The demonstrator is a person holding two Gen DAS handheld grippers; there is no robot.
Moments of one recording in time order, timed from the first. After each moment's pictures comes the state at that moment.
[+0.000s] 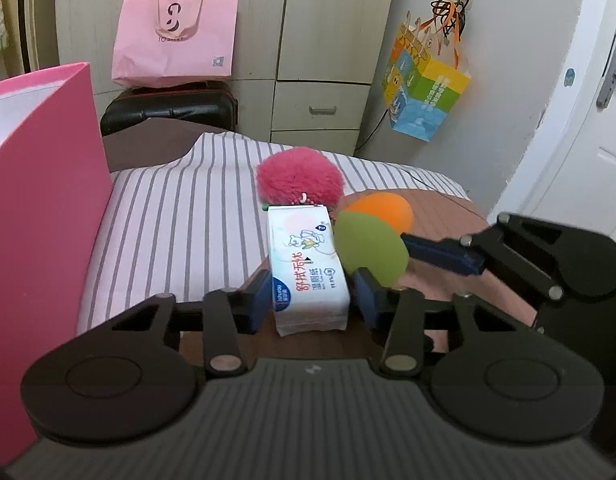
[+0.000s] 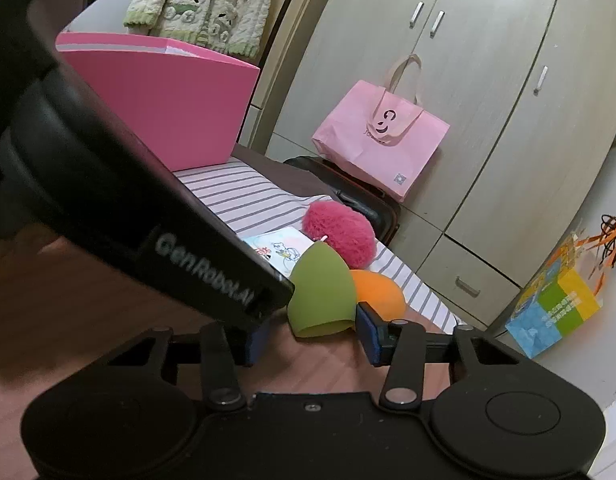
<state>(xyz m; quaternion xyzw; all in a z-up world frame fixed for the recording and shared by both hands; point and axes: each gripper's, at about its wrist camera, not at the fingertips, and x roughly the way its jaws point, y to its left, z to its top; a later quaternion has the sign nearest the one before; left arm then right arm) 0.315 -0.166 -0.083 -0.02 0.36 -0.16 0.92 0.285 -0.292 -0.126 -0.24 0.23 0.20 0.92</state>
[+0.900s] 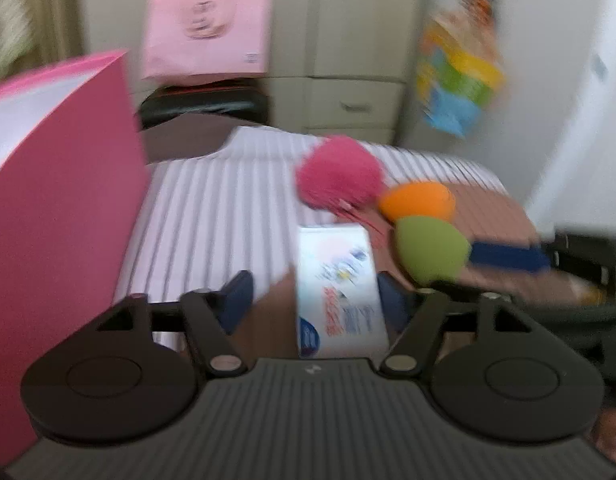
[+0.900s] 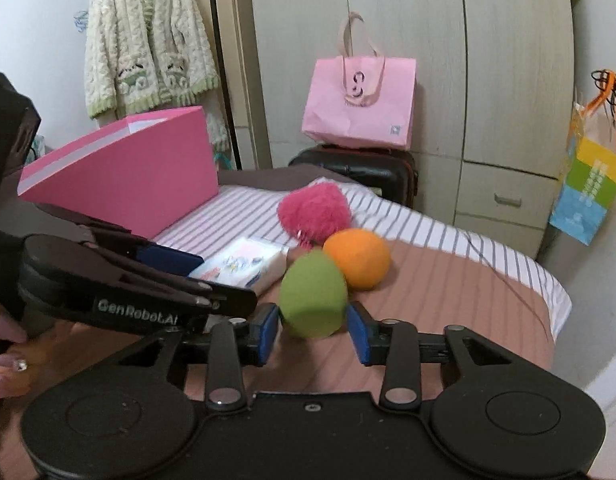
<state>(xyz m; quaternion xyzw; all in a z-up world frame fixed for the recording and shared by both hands) 0.319 -0.155 -0.092 -0.03 0.36 -0.11 0.93 0.304 -0.346 -0.122 -0.02 0.29 0.24 0.93</state>
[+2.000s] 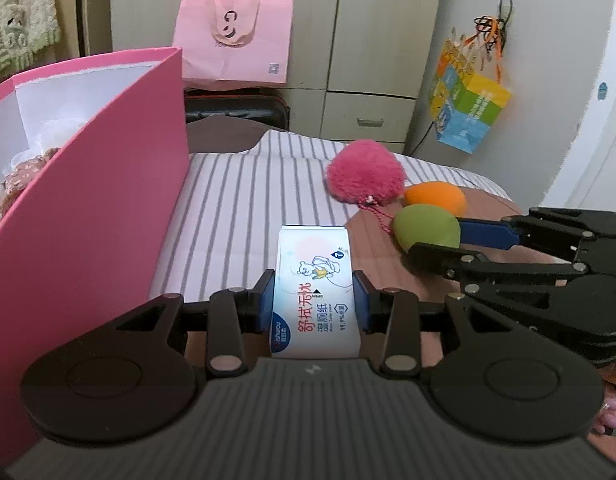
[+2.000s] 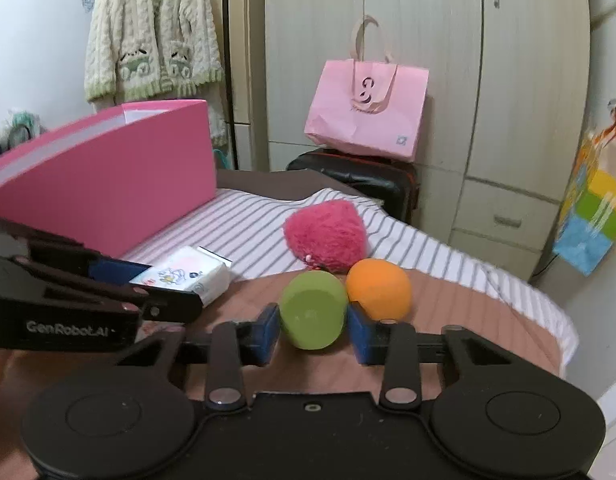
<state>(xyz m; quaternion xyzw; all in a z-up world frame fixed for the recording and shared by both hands) 0.287 -0.136 -0.086 -0.03 0.34 -0.10 0.93 0.312 -0.313 -0.119 -0.07 0.28 0.23 0.93</state>
